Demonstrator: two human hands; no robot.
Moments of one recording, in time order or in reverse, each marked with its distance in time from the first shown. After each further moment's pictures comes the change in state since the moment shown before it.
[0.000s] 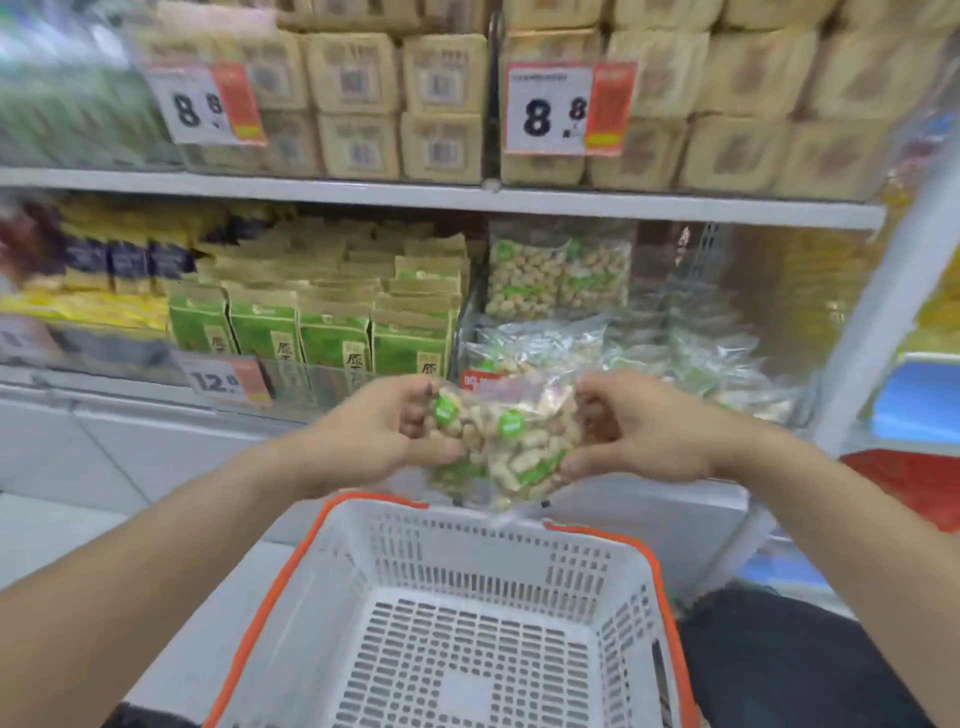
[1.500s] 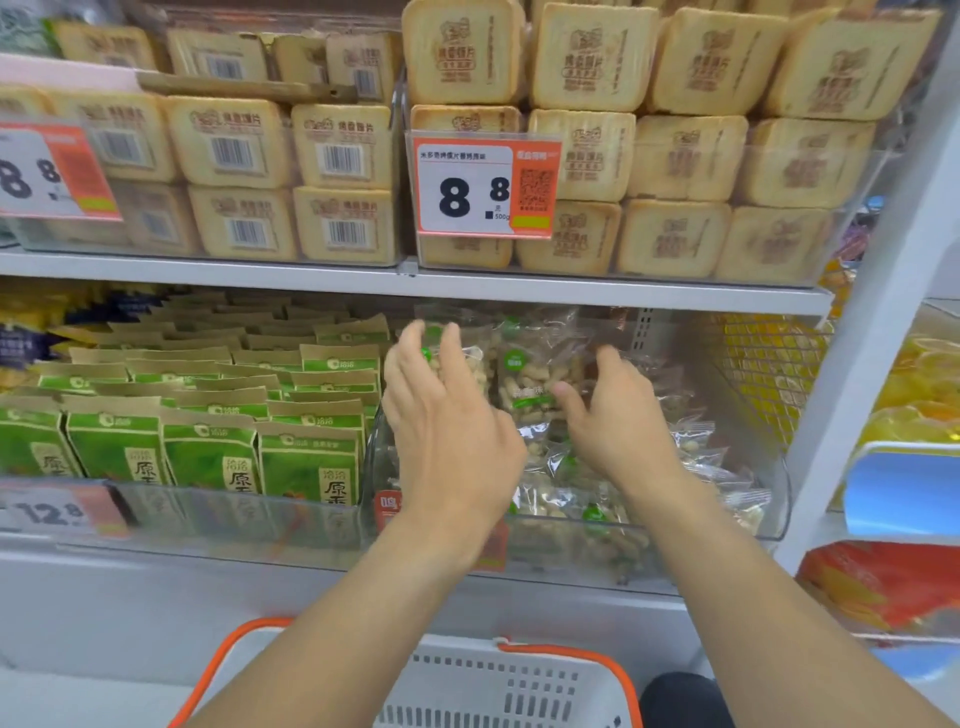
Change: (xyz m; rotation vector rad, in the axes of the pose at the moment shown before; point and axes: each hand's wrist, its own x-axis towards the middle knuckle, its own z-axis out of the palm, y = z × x) left_hand 0.135 0.056 0.082 0.659 0.853 0.239; right_hand 0.085 0.060 -0.046 -0.197 0.847 0.259
